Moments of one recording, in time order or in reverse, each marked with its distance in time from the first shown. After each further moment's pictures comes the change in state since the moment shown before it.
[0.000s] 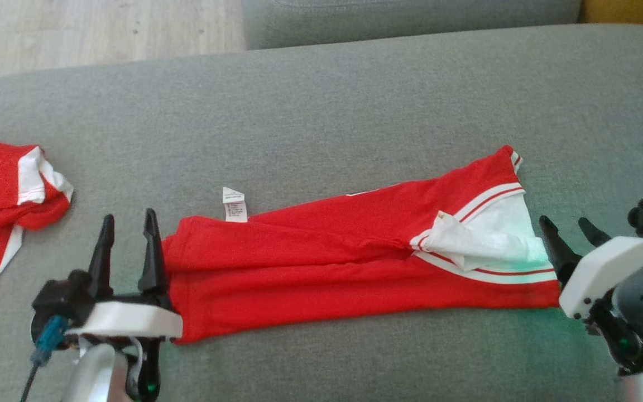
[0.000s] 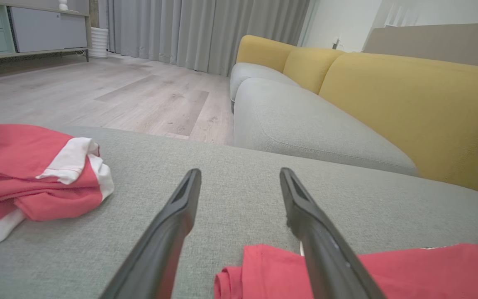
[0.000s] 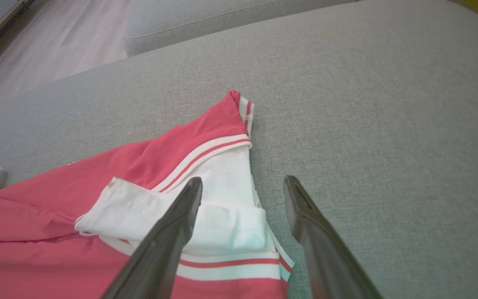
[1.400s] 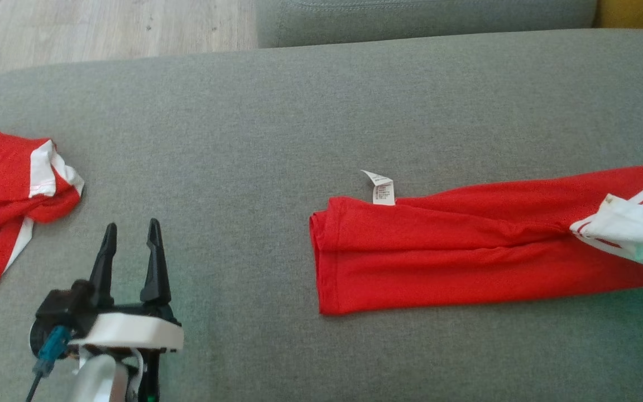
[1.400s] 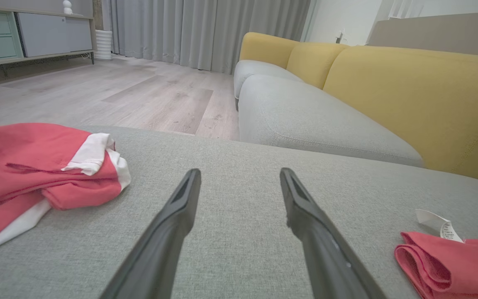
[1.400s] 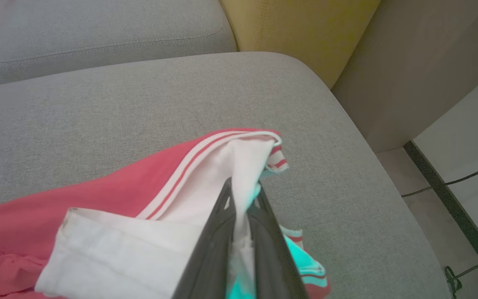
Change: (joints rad) left arm 0.054 0.011 -0.020 -0.059 0.016 0.016 0.008; right arm -0.118 -0.142 -0.248 0.113 -0.174 0.000 0.016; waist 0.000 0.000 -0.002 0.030
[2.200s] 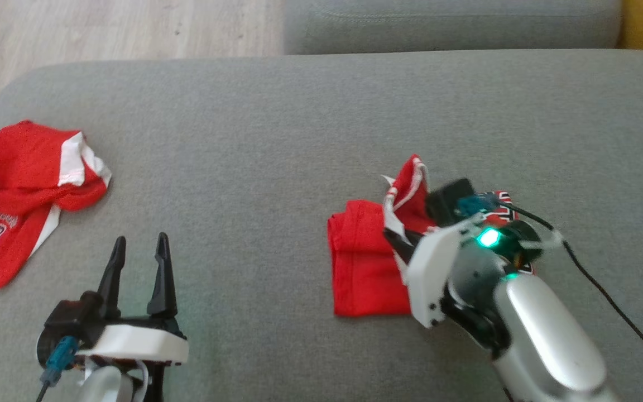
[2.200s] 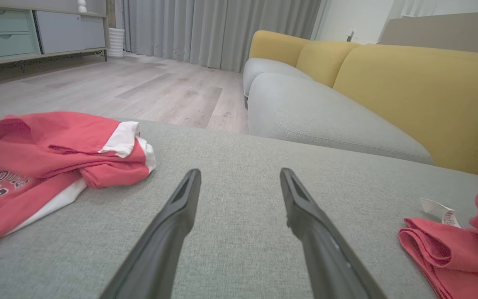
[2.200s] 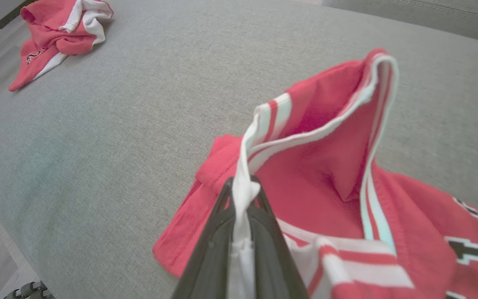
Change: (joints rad) left arm 0.033 0.010 -0.029 0.002 -0.009 0.001 -0.001; right arm -0.081 0.155 0.784 0.039 0.140 0.000 0.031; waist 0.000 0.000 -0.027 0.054
